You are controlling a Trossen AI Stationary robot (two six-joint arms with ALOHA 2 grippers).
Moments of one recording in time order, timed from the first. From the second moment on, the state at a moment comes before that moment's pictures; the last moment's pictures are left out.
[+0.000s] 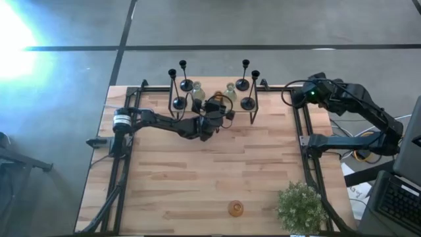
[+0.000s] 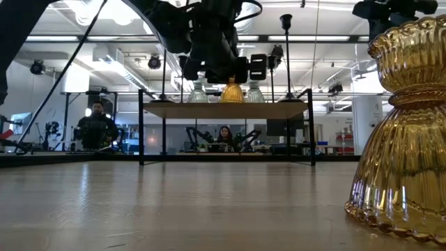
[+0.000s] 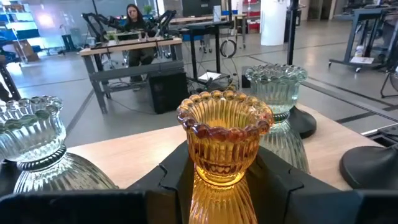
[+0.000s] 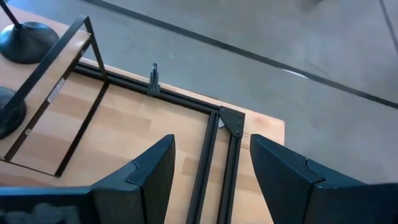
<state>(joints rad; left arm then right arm) 0.08 1.94 1.31 0.47 -1.20 -0.18 -0.48 0.92 1.31 -1.44 0.70 0.60</state>
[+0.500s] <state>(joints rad) 0.11 1.94 1.31 0.38 -1.22 -0.27 -0.48 0.92 1.31 -1.43 0.70 0.57</state>
